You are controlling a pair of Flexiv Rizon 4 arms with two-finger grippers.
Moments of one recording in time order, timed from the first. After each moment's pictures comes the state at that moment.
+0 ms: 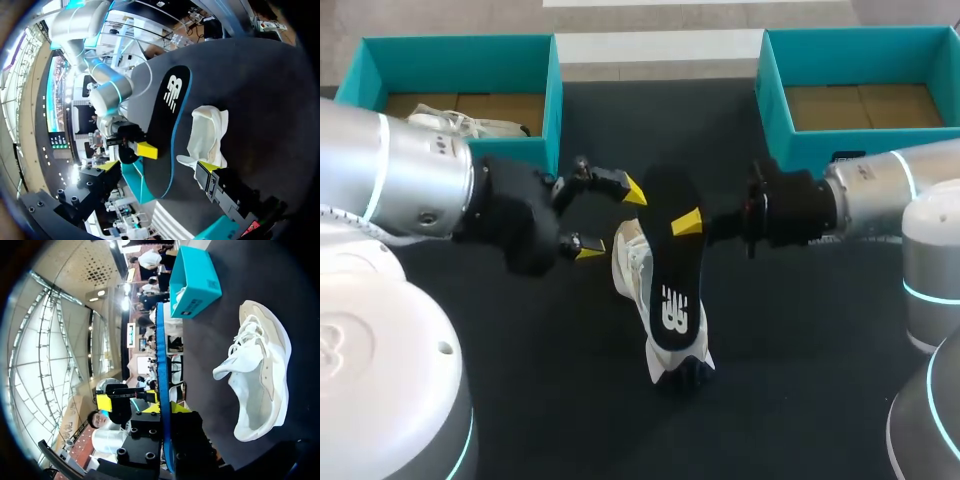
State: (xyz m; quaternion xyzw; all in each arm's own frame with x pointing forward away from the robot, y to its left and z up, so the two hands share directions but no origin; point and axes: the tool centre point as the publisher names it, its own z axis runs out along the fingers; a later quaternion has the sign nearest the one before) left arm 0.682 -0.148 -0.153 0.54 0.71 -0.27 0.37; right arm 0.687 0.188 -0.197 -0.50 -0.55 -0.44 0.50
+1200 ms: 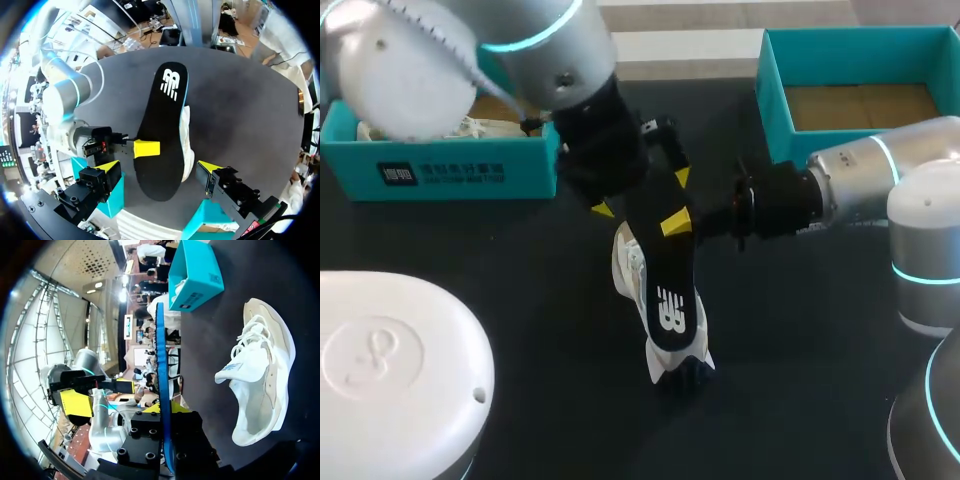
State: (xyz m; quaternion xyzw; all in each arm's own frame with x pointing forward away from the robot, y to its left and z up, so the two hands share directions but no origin) left arm 0.715 -0.177 -0.143 0.62 0.76 -0.10 0.13; right arm 0.690 0.199 -0.201 -0.49 -0.58 -0.42 0.51
